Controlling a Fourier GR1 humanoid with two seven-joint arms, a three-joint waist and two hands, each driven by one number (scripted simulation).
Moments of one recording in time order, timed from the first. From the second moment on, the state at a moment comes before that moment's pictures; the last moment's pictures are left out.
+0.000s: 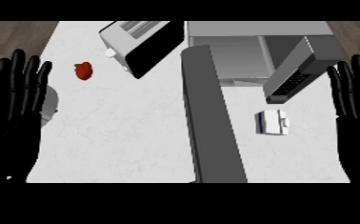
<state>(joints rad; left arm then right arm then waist) -0.03 0.13 -0.01 -2.10 0.02 0.02 -0.03 0.01 -0.10 -0.03 -2.10 -0.02 -0.01 -0.02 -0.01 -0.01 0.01</state>
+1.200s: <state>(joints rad) 0.37 0.01 -0.12 -2.22 0.04 0.06 -0.08 0.29 -0.06 0.22 -2.18 -0.06 0.19 -0.22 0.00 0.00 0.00</state>
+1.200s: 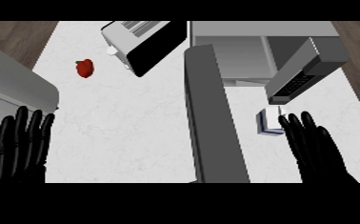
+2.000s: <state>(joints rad) 0.51 0.03 -0.10 -2.26 0.09 -0.01 -0.17 0.17 -0.07 0.02 -1.85 -0.08 0.17 -0.33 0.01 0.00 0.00</state>
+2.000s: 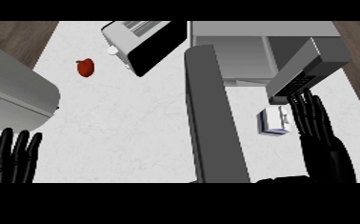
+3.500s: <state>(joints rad) 0.63 0.01 -0.09 -2.27 0.11 -0.10 -0.25 -0.09 -0.18 -0.19 -1.00 0.03 0.23 -0.88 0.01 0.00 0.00</state>
